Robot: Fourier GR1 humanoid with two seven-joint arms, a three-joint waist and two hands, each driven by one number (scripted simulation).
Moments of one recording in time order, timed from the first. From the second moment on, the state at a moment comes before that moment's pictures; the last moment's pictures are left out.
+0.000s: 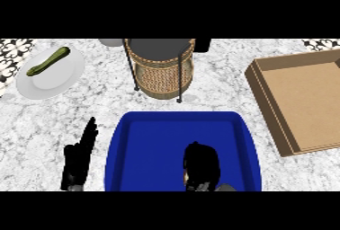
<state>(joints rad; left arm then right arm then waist) 0.08 0.08 -0.06 -1.39 -0.07 0.18 0.02 -0.20 -0.01 0.72 -1.42 0.91 0.18 0.96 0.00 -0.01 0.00</state>
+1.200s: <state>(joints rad) 0.11 0.08 -0.04 -1.41 -0.08 0.17 0.02 -0.37 -0.09 0.33 -1.82 0.86 0.13 0.88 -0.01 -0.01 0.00</state>
